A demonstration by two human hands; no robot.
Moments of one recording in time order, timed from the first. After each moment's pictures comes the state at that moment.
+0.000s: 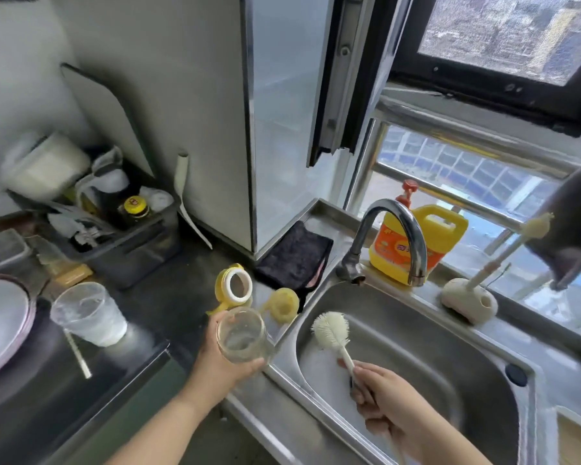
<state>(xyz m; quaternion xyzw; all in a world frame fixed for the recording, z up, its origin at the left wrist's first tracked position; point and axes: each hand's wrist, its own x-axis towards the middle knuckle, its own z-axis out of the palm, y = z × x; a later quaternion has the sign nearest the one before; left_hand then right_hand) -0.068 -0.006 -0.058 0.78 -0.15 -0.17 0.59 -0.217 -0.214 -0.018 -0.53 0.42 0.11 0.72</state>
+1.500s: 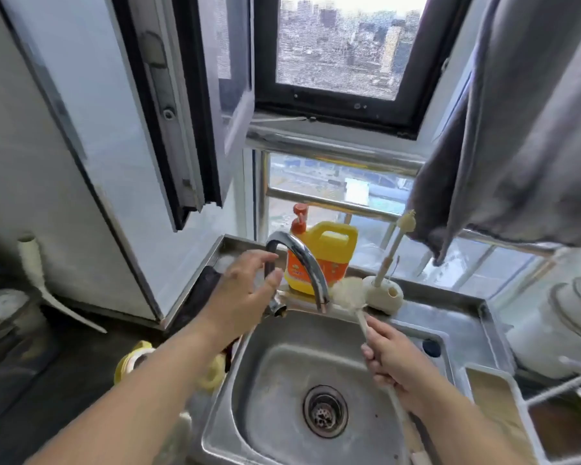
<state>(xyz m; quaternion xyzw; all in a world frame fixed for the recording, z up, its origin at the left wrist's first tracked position) -0.021 -0.188 0.081 0.76 -0.49 -0.11 0.42 -0.230 -0.303 0.040 -0.54 0.48 -0.12 0.69</state>
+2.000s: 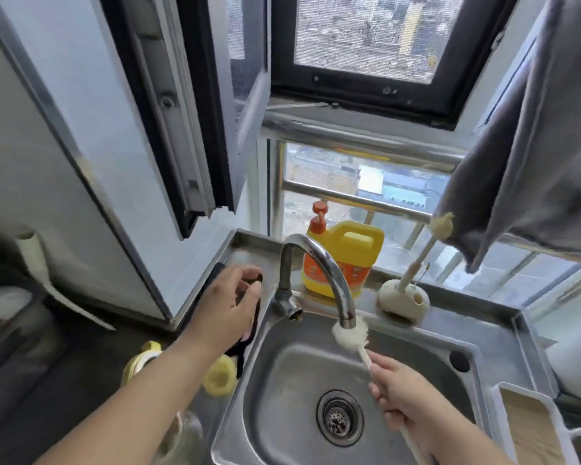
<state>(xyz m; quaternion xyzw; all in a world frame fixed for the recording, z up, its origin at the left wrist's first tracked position) 0.016 -0.187 0.047 0.80 -0.41 -0.13 0.43 -0.215 -0.316 -0.006 -0.54 0.52 -0.04 0.66</state>
